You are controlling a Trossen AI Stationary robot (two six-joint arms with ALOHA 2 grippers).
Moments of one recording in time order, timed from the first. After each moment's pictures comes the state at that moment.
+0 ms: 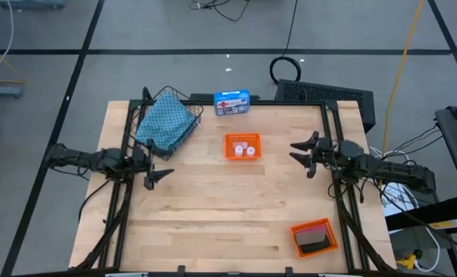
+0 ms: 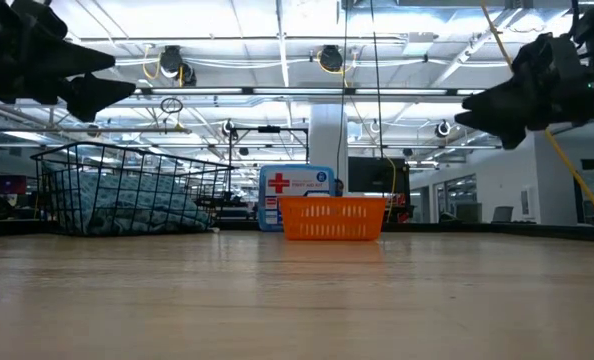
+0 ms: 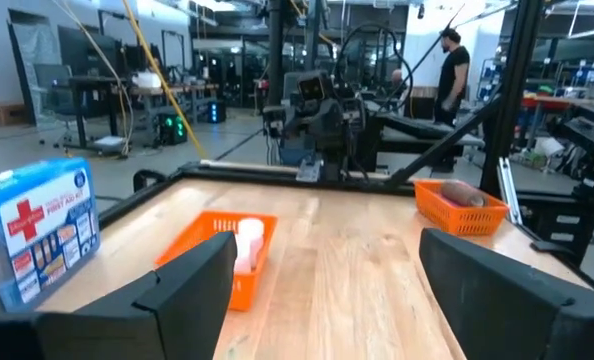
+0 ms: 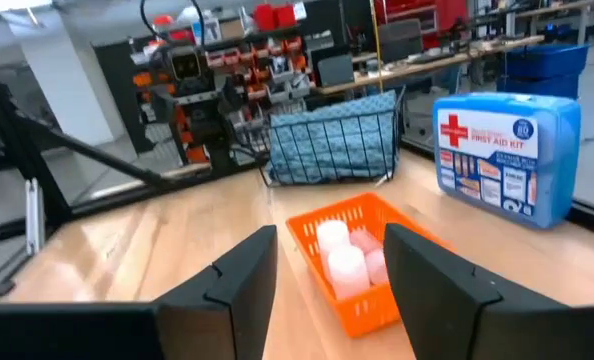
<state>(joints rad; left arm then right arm) -0.20 0.03 0.02 0.09 -0.26 -0.03 -0.22 0.09 0.02 0.07 0.00 0.22</state>
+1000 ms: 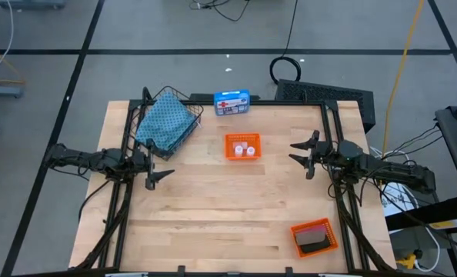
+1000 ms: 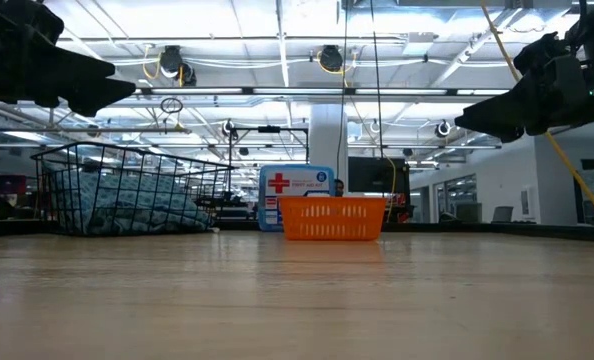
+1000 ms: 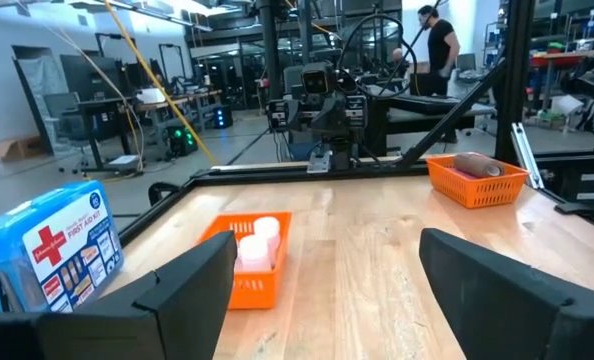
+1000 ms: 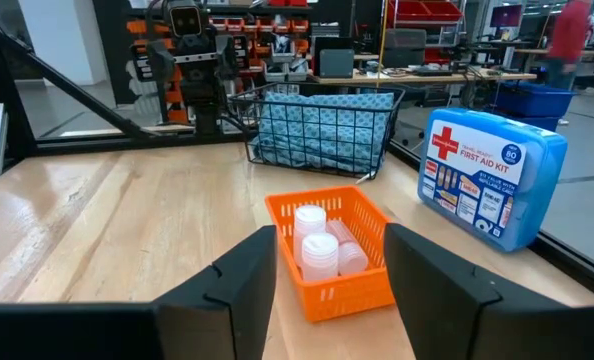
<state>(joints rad) -0.20 0.03 0.02 0.06 -0.26 0.09 -0.22 0.10 0.02 0.03 0.00 0.01</state>
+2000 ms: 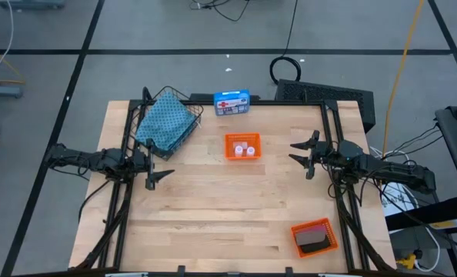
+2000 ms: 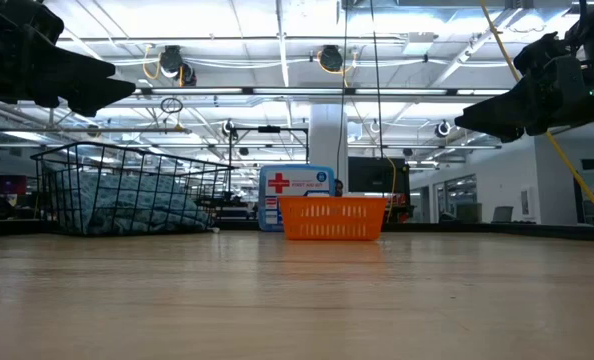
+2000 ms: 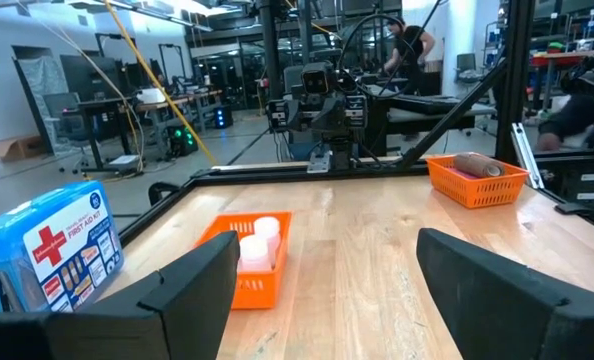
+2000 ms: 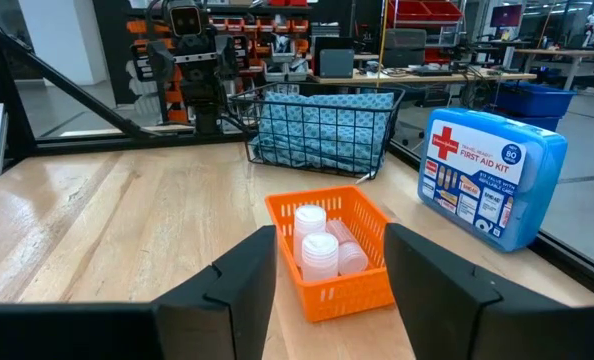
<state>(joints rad) -0.20 0.03 0.02 0.06 -0.26 0.10 -0.22 0.10 0.01 0.03 0.00 0.01</state>
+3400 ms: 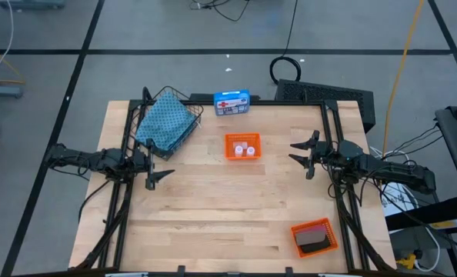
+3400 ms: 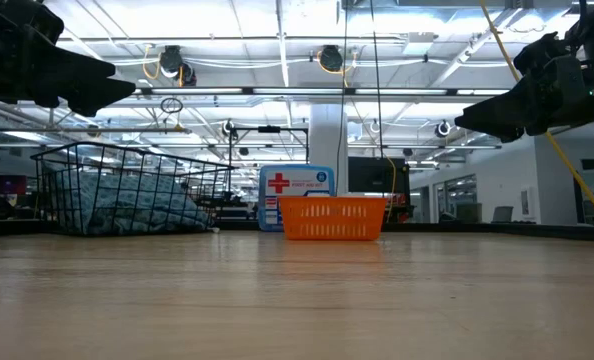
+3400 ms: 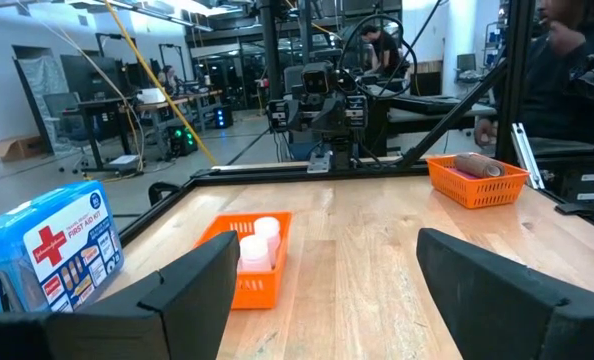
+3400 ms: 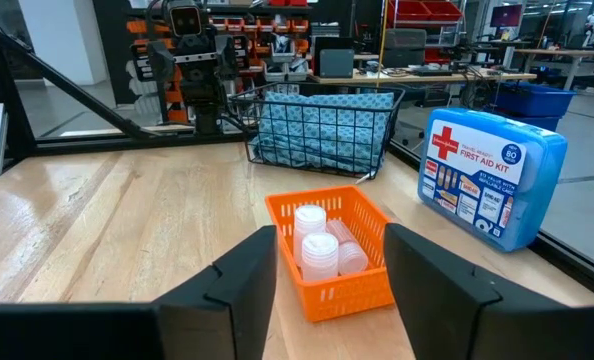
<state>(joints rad) -0.20 0.03 0.02 0.06 -0.26 0.09 -0.22 0.10 0.01 0.03 0.00 0.01</state>
